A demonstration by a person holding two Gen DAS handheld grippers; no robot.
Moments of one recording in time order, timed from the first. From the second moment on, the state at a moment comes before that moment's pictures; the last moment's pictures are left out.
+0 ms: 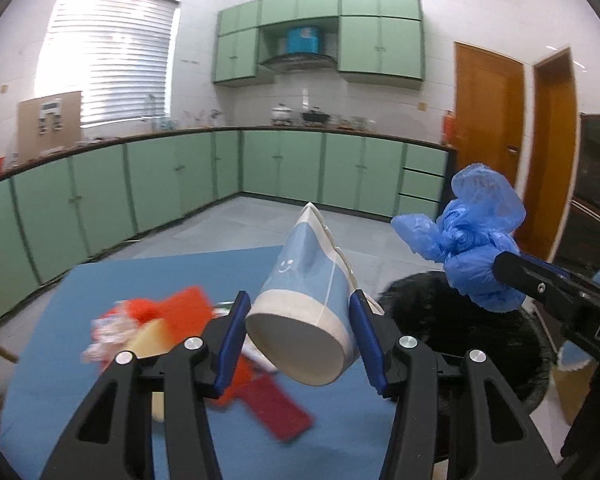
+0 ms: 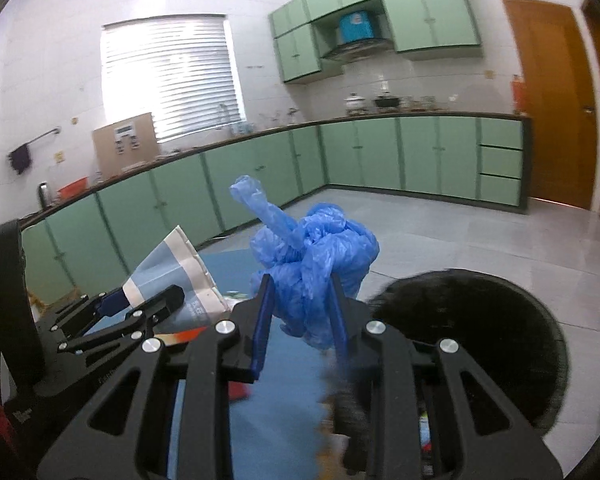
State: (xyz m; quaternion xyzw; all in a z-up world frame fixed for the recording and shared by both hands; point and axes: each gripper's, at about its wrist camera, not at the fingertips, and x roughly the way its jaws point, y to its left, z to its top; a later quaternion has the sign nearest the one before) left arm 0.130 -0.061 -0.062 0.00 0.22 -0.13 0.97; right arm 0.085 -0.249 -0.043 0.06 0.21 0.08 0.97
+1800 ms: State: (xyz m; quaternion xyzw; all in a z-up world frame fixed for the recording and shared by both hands) left arm 0.119 0.072 -0.091 0.02 0.25 0.01 0.97; right arm 0.128 -0.152 -0.123 0.03 0.28 0.10 0.95
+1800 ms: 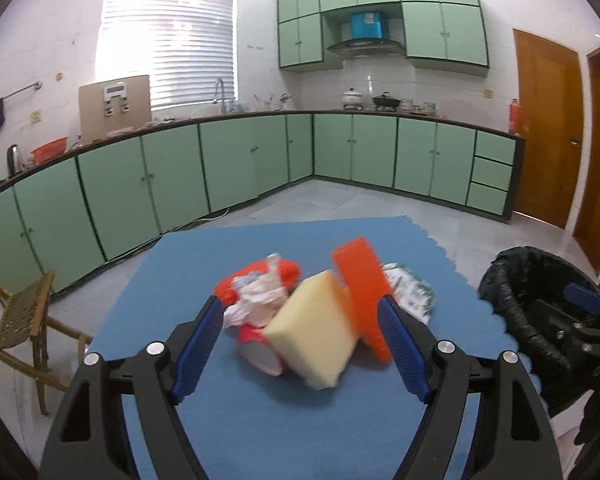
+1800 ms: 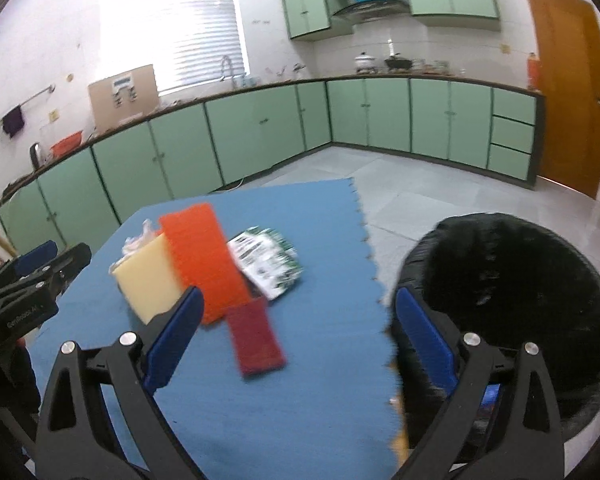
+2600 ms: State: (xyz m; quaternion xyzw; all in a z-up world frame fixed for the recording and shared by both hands) left arm 0.164 0.088 -0.145 -0.01 0.31 0.01 0.95; right arm 0.163 -0.131 -0.146 0.01 0.31 0.12 0.94
